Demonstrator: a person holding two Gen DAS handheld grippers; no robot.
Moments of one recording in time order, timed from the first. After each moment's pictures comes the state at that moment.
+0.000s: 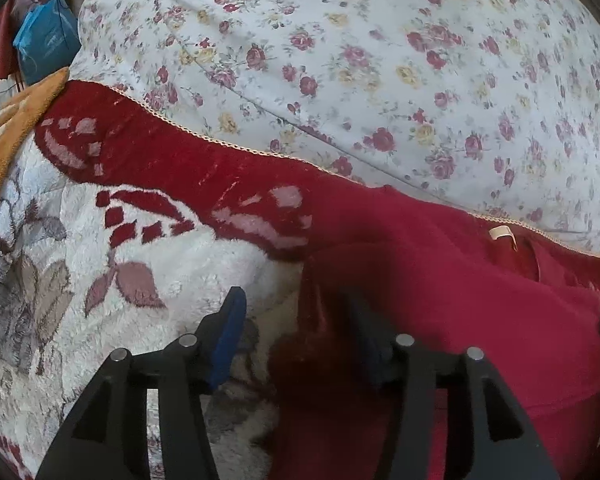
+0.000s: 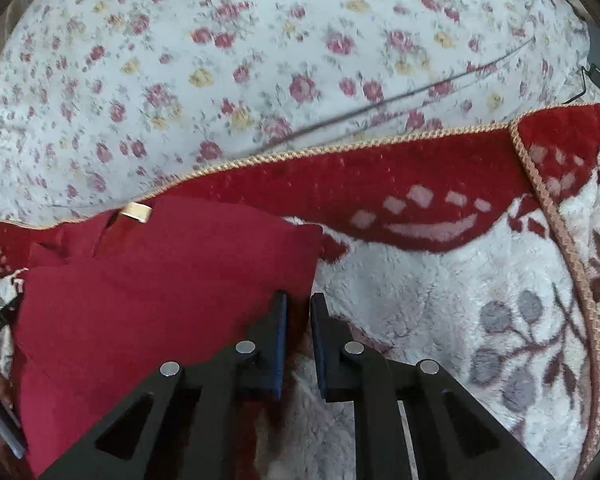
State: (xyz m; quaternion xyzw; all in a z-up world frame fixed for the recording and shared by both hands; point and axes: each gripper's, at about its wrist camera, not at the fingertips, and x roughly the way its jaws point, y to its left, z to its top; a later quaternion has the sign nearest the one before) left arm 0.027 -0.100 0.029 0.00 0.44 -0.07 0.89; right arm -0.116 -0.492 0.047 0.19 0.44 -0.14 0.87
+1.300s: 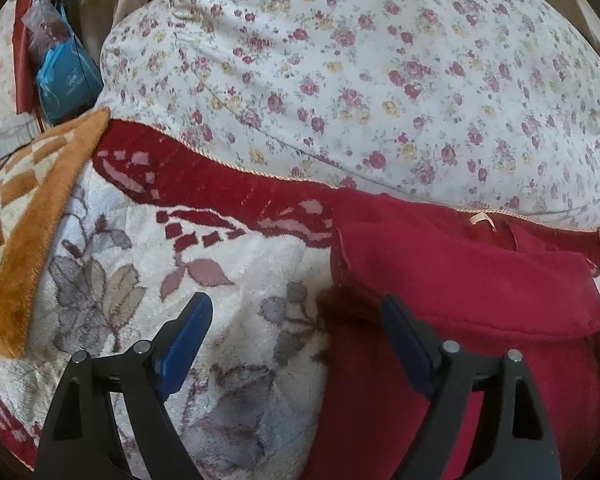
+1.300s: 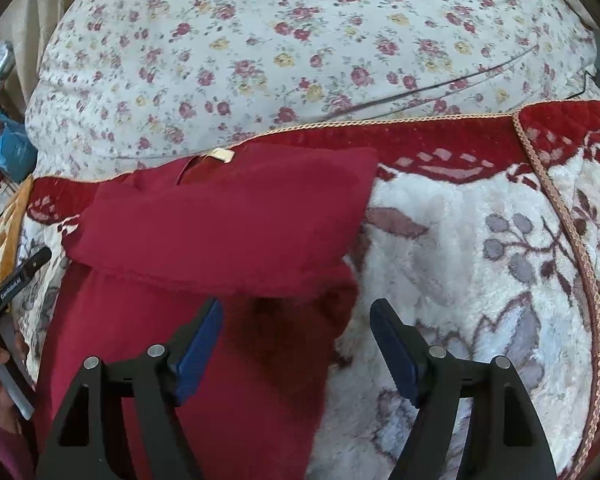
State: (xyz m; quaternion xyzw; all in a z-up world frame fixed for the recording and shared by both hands) left arm -0.043 -0.068 0.069 0.04 0.38 -0.07 0.92; right arm -0.187 -0.418 0.060 0.16 0.46 -0.07 0.87
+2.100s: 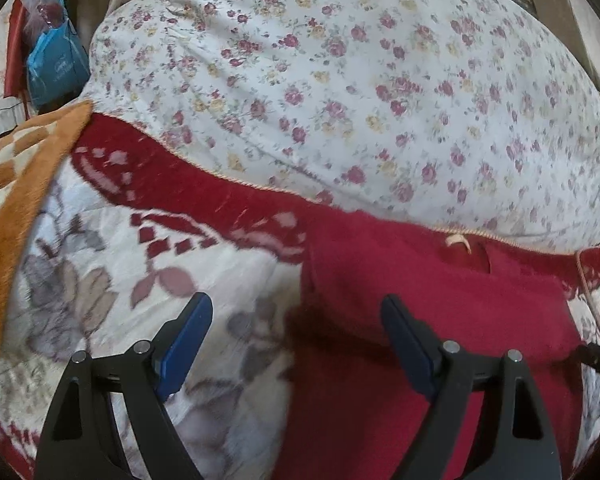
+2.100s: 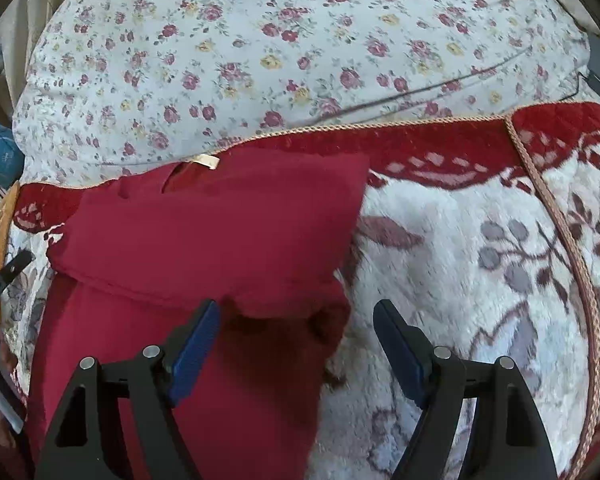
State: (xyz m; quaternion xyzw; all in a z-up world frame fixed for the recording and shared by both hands) left arm -0.025 -0.077 0.072 -0.01 0.38 -0.11 0.92; right arm -0.172 -0.428 0.058 0.16 0.45 -0.10 0.87
